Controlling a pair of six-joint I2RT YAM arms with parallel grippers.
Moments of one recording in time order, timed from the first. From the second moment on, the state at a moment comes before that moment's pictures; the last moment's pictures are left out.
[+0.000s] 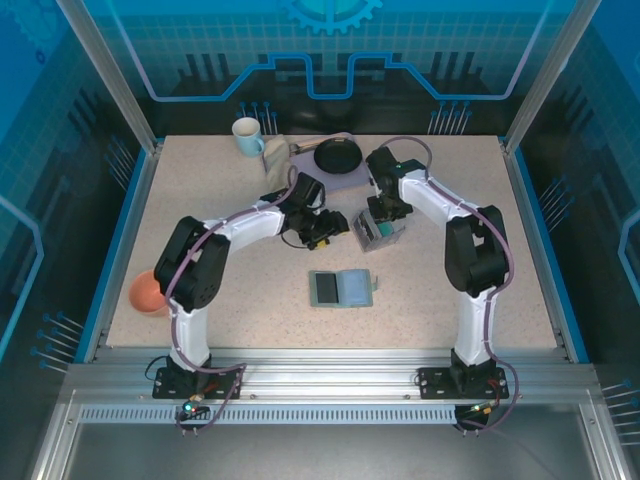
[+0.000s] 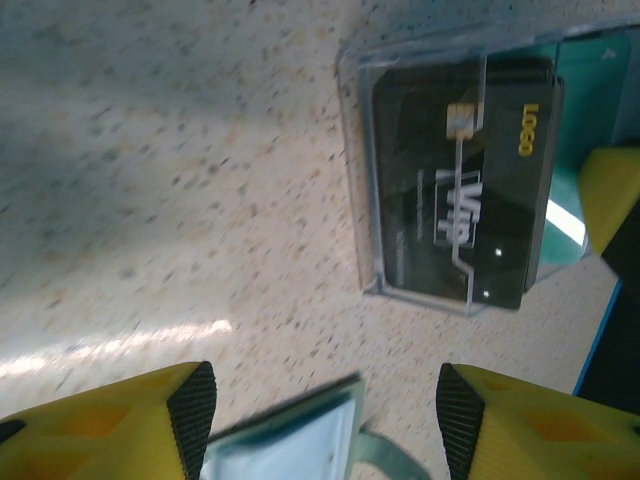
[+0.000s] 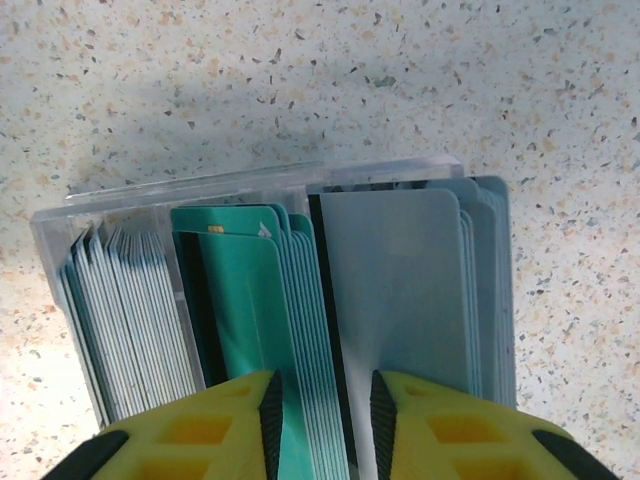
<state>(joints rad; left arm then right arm) -0.51 1.98 1.38 -0.42 0.42 -0.92 0.37 2.04 1.65 -0.94 0.15 0.15</state>
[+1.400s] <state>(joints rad) -0.46 2.04 1.32 -0.30 0.49 -1.02 0.57 2.03 1.68 -1.03 0.20 0.26</state>
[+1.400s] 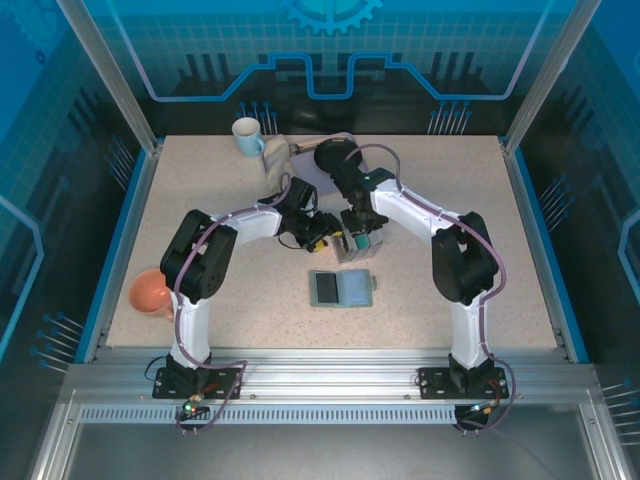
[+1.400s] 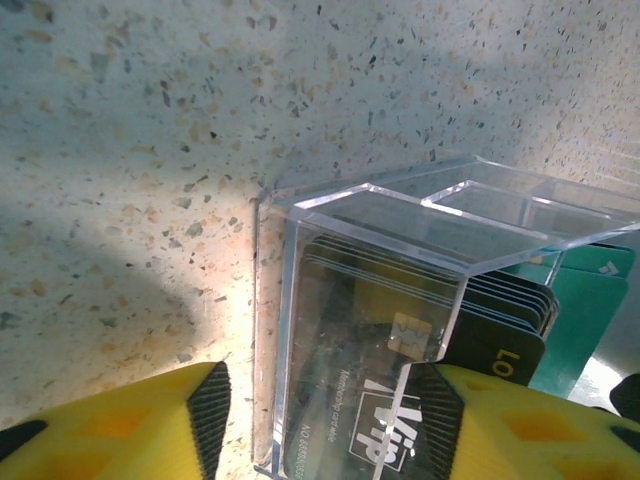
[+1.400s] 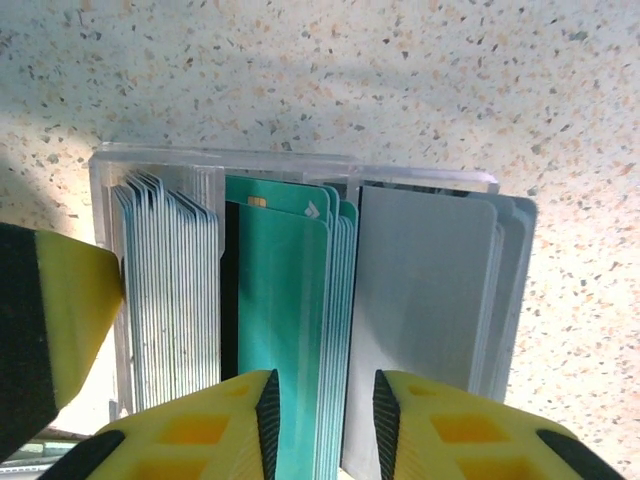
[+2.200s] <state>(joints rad) -0.46 2.04 1.32 -0.28 0.51 -1.03 0.65 2.11 1.73 -1.07 0.43 0.22</state>
